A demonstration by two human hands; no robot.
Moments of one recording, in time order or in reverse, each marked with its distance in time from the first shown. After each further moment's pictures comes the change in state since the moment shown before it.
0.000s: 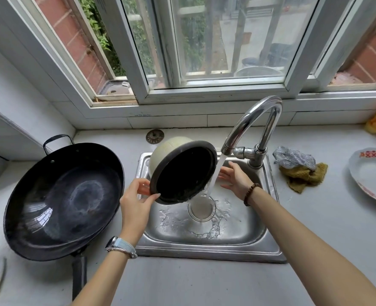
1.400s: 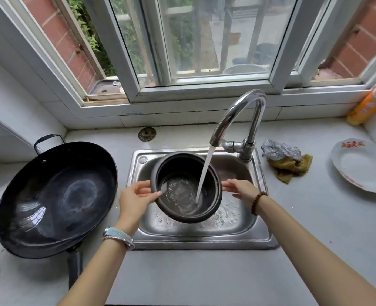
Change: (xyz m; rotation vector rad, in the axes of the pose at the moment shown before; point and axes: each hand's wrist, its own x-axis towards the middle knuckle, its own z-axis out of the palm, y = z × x) left_hand 0.000 -0.002 0.005 -0.155 -0.177 -0.403; right_hand -0.053 0.034 -0.032 -0.242 0.139 0.012
